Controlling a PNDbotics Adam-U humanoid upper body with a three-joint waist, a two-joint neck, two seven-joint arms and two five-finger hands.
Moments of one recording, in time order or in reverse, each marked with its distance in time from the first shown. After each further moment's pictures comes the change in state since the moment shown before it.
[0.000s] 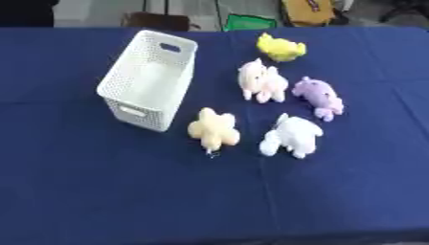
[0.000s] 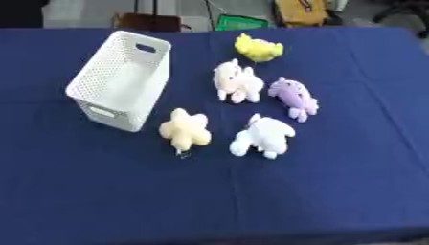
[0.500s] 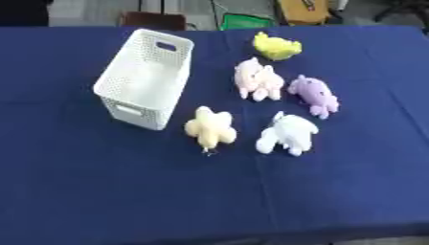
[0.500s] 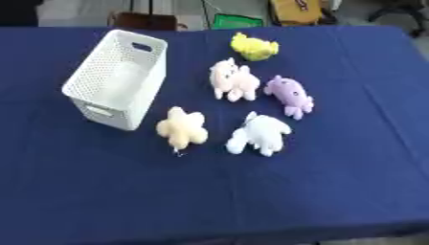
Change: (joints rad) left arm -0.008 0.010 -0.014 0.000 0.008 0.000 -0.021; right arm -0.143 -0.045 0.212 -0.002 0.049 0.029 0.295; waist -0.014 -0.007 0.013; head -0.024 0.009
